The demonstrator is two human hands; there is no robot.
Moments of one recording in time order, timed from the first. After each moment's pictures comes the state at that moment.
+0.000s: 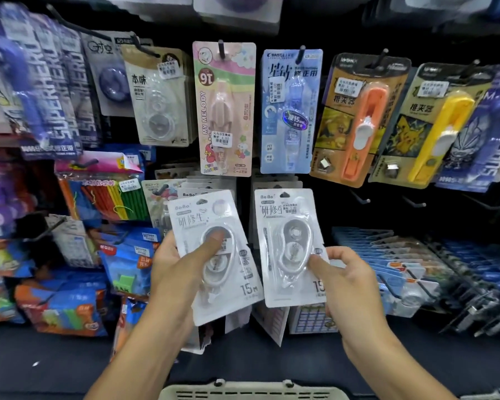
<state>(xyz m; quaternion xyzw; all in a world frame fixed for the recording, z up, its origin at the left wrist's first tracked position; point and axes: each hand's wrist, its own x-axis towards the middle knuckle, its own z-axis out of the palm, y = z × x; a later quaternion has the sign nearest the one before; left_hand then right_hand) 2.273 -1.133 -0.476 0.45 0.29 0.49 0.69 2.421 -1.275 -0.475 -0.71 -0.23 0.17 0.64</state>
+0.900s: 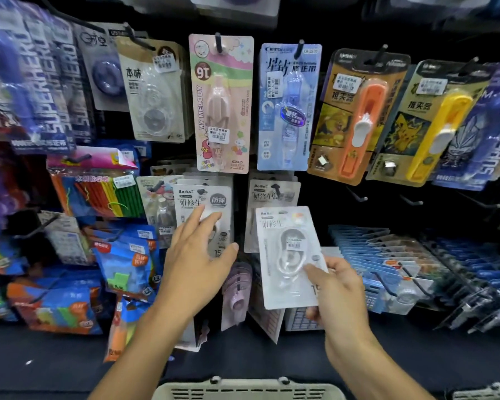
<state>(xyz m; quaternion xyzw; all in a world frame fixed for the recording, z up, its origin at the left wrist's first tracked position) 2.286 -1.109 -0.492 0.82 0.37 0.35 0.25 2.418 -1.268 -0.489 -0.67 -0.17 0.22 0.68</state>
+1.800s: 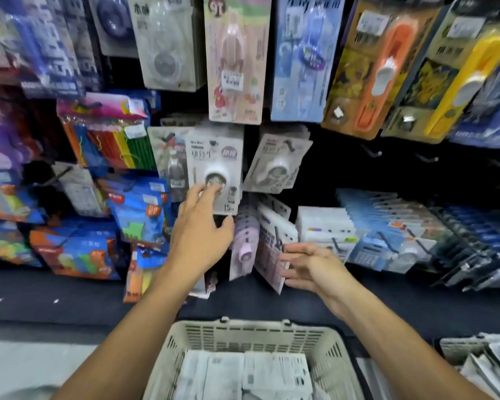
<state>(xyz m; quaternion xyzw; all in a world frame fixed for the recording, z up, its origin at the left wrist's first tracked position) 2.276 -1.111 -0.510 0.82 0.40 0.33 0.24 2.441 -1.256 -0.547 -0.70 -0.20 0.41 0.55</state>
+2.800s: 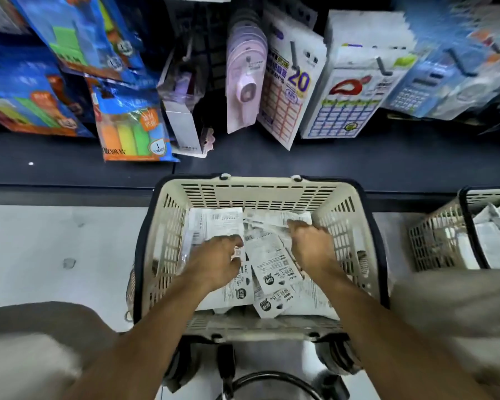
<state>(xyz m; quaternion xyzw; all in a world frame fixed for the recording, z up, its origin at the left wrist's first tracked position) 2.198 -1.231 -0.782 0.87 0.36 -0.18 0.30 2.388 -1.341 -0.831 -0.87 -0.45 0.17 -0.09</state>
